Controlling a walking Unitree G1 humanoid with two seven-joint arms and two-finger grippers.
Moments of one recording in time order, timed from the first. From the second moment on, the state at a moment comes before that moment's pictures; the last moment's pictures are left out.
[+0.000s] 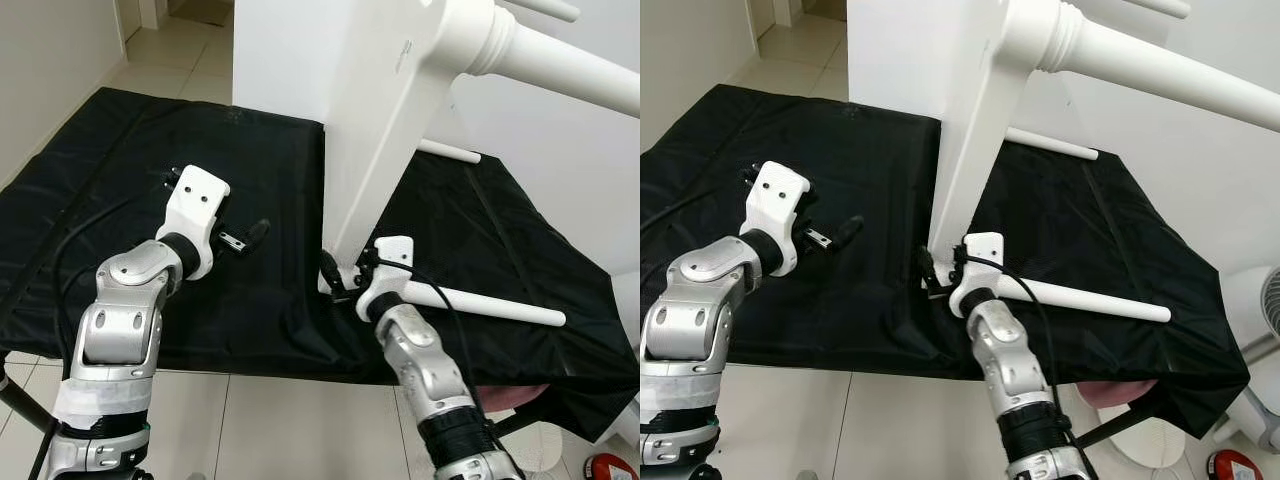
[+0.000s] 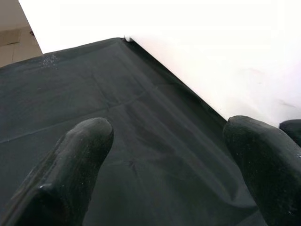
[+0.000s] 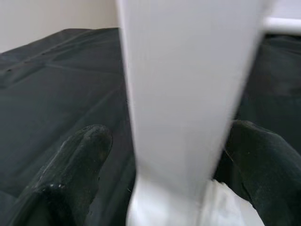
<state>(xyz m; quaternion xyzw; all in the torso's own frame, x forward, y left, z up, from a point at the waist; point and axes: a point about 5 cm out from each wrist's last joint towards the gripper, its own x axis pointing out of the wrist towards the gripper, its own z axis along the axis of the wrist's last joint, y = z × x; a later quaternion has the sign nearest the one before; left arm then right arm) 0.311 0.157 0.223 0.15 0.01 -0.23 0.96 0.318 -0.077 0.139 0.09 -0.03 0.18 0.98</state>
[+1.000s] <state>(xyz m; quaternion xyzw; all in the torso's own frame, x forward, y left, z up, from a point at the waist) 0.310 0.165 0.228 0.15 0.00 -0.21 0.97 0.336 -0.059 0.135 0.03 -0.07 0.07 1.00</state>
